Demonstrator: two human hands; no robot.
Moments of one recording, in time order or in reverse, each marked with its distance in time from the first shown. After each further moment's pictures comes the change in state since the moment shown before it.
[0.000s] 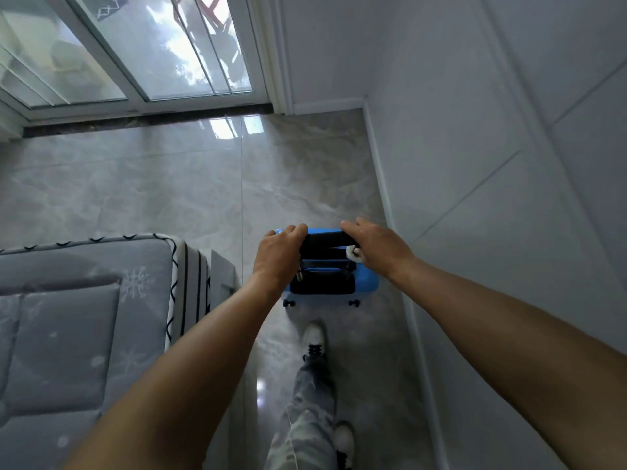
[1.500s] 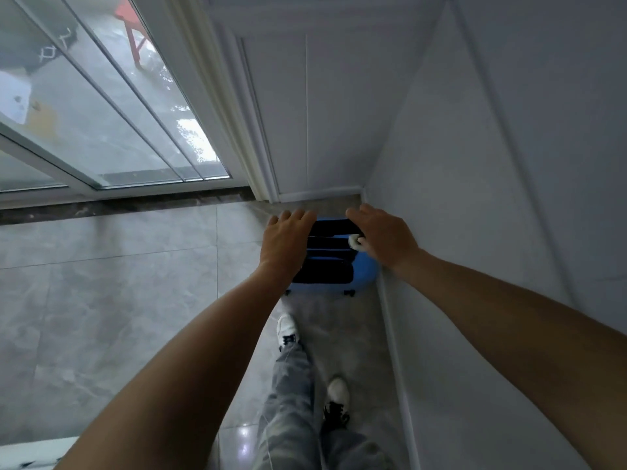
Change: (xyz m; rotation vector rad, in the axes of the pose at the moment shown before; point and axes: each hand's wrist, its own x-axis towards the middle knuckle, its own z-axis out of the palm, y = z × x) left_hand 0.673 -0.111 -0.048 0.000 0.017 0.048; right_hand 0.587 0.265 -0.218 -0.152 0.089 -0.020
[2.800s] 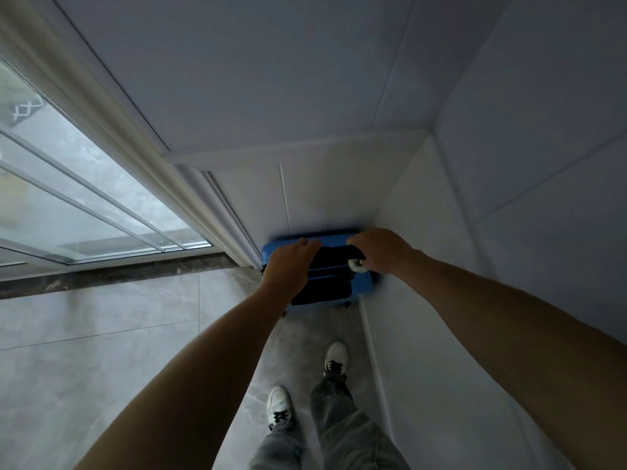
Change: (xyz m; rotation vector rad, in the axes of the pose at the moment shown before) left_hand 0.274 -0.010 -0.025 -0.044 -0.183 0.062; right_hand 0.231 0.159 -0.095 0.065 -0.378 0.042
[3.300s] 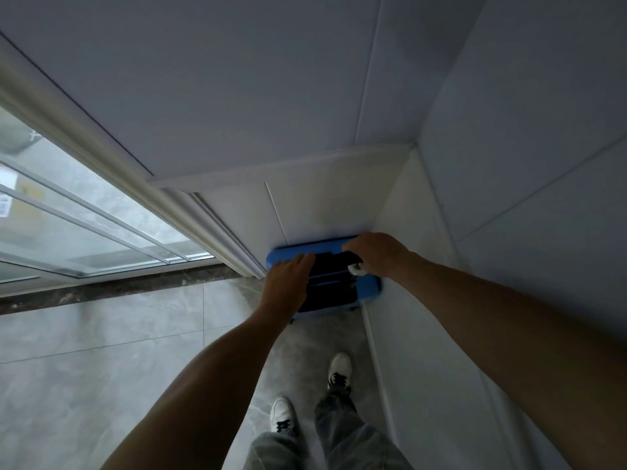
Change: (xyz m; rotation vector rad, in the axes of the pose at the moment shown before) left_hand 0.012 0.023 0.008 -0.012 0.078 -0.002; right_hand 0.011 0.032 -0.021 0.002 -0.054 -0.044
